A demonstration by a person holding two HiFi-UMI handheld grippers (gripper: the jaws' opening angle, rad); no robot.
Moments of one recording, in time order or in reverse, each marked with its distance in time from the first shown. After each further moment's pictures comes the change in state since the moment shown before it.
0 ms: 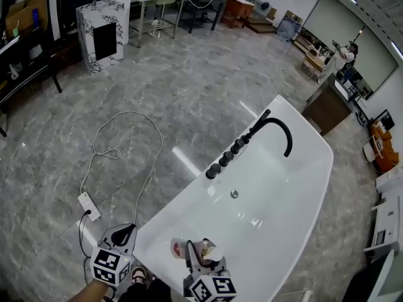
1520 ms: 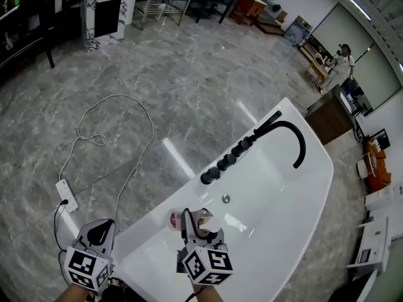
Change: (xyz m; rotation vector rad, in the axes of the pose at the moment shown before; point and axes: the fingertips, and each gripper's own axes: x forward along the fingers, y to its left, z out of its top) left arm 0.053 0.032 -0.019 -0.077 -0.052 0.086; right arm 0.134 -0.062 0.030 -0.130 -0.012 -0.016
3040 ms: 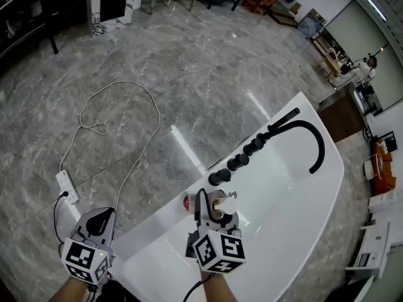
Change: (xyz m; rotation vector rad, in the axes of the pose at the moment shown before) left arm 0.042 0.023 0.007 -0.026 0.002 0.033; right arm 0.062 -0.029 0.026 -0.048 -0.030 -0.042
